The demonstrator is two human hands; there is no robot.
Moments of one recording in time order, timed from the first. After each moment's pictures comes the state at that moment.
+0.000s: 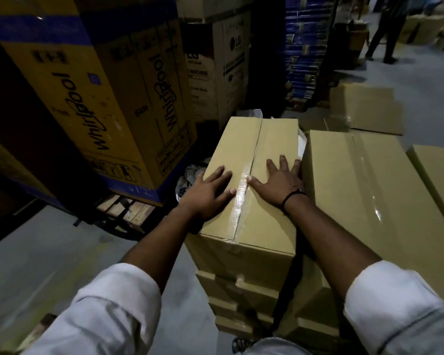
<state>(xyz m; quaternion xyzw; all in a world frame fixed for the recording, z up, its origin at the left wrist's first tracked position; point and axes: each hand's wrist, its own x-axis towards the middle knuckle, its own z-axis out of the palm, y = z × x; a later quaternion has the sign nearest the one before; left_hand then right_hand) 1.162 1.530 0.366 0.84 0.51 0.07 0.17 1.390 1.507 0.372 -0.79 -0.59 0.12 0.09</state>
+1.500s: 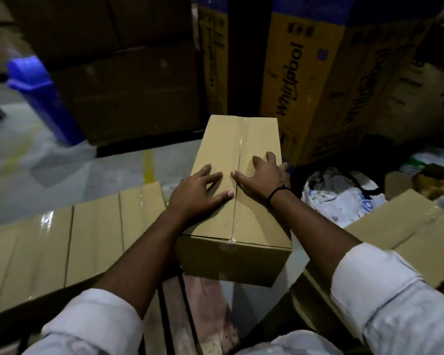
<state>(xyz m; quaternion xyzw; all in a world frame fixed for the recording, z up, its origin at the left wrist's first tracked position) 0.840 1.164 0.375 0.53 0.81 0.24 0.06 0.978 1.327 0.372 -0.48 -0.86 0.11 0.11</state>
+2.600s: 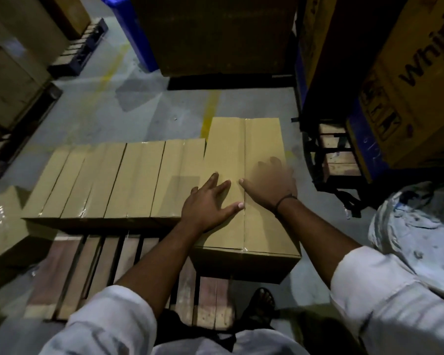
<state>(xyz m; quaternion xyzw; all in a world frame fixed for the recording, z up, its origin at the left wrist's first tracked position) 0.791 1.289 0.268 0.31 0.92 0.14 0.17 0.847 1.492 0.231 -0.30 -0.92 0.23 -0.02</state>
